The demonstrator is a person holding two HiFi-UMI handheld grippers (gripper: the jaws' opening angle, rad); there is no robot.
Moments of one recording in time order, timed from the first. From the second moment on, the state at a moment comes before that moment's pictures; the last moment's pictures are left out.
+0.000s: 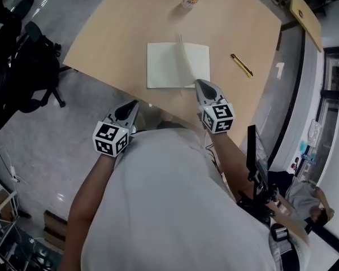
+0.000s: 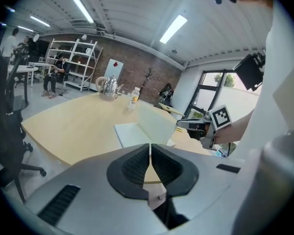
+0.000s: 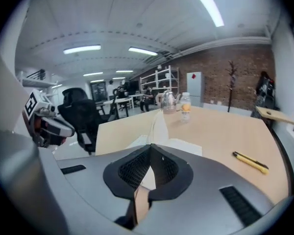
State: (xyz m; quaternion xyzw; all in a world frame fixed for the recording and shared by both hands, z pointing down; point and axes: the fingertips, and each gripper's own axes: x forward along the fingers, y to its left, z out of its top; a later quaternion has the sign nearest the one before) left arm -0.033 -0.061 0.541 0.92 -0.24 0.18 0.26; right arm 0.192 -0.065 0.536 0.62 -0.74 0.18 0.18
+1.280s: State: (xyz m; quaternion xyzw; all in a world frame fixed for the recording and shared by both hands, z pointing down) left arm -0.037 -0.061 0.520 0.89 -0.32 0.15 0.28; right arm 0.045 -0.081 0.633 0.24 -0.84 0.00 0.48
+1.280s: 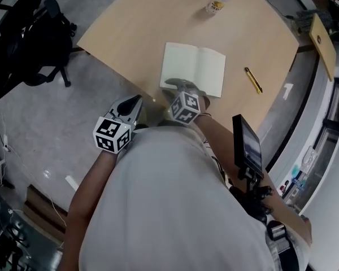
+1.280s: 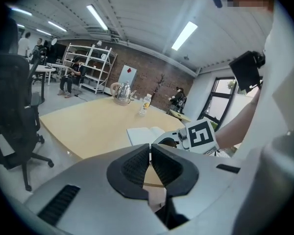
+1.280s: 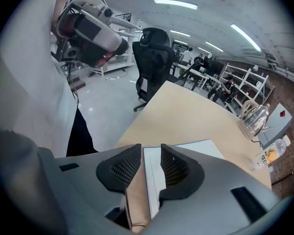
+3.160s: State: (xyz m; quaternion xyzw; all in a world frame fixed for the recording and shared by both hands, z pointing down) left arm -0.072 -0.070 0.537 0.89 -0.31 0.15 0.29; right arm 0.086 -0.090 0.598 0.42 -0.83 0.14 0.34
